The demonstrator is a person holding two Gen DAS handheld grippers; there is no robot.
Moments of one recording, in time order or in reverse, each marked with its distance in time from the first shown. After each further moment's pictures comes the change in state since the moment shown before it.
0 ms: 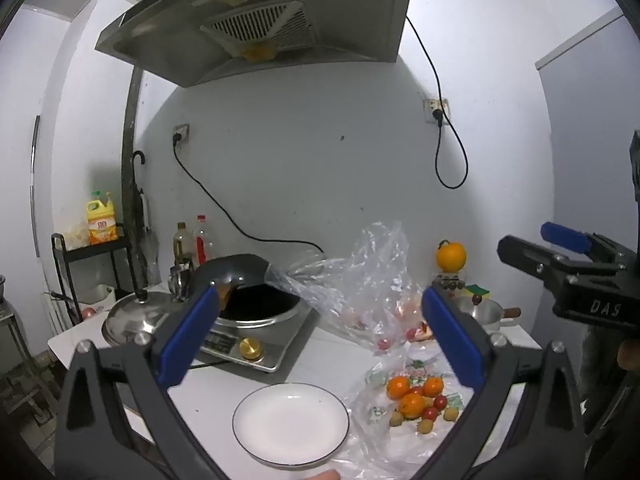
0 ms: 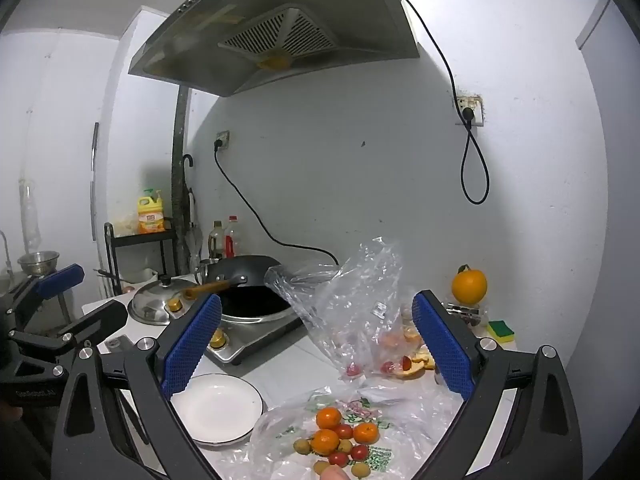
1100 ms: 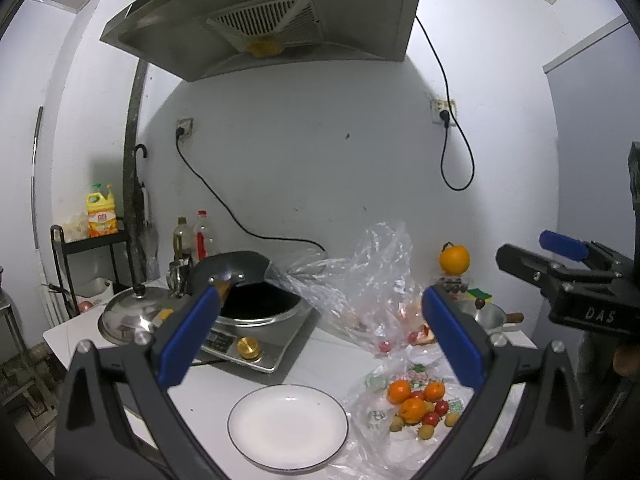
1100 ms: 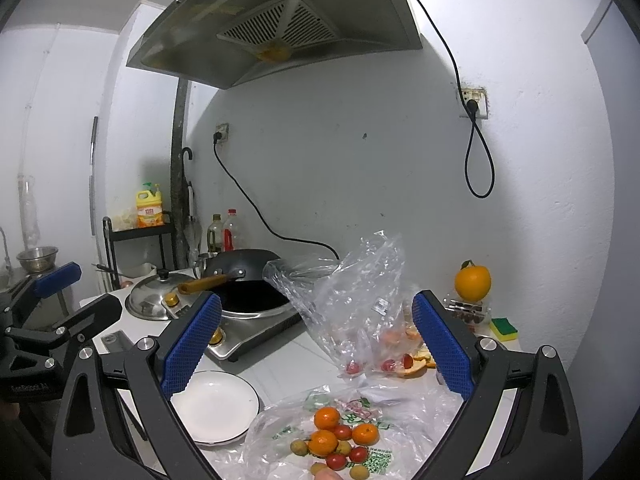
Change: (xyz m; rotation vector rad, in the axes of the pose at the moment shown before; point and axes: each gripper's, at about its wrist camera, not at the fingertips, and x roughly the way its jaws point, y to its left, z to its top) left arm 0.011 0.003 0.000 -0.011 0.002 0.010; right arm 0.014 -0.001 -0.003 0.010 0.018 -0.002
